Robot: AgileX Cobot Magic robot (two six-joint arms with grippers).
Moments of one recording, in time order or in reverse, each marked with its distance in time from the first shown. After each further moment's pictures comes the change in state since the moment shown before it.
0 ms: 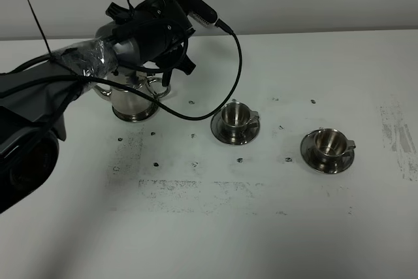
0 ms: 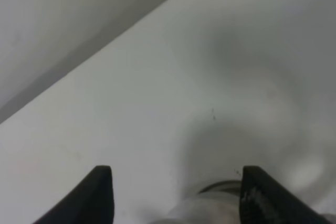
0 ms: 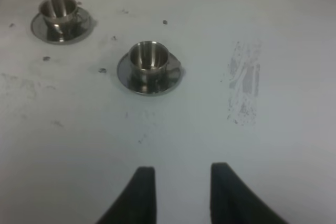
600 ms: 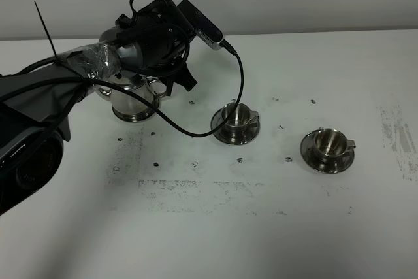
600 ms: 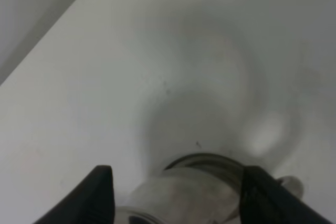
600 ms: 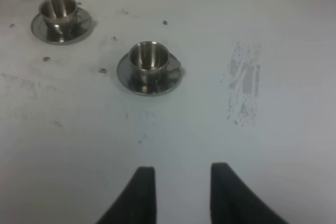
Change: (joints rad) left arm 0.002 0.014 0.000 -0.118 0.019 0.183; right arm 0.000 0.000 0.000 0.000 -0.001 0.000
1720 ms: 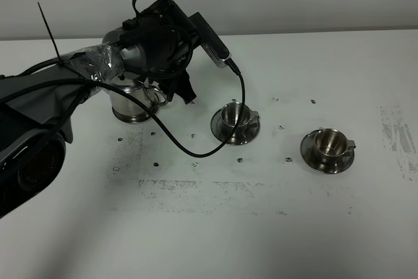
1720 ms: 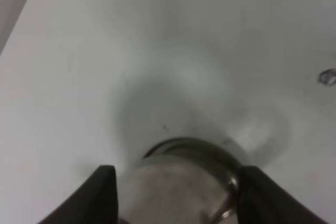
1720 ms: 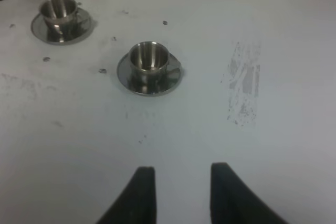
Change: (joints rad) left arm -0.015 0.000 0.000 -0.084 0.032 0.231; right arm 0.000 0.000 0.000 0.001 -0.001 0.000
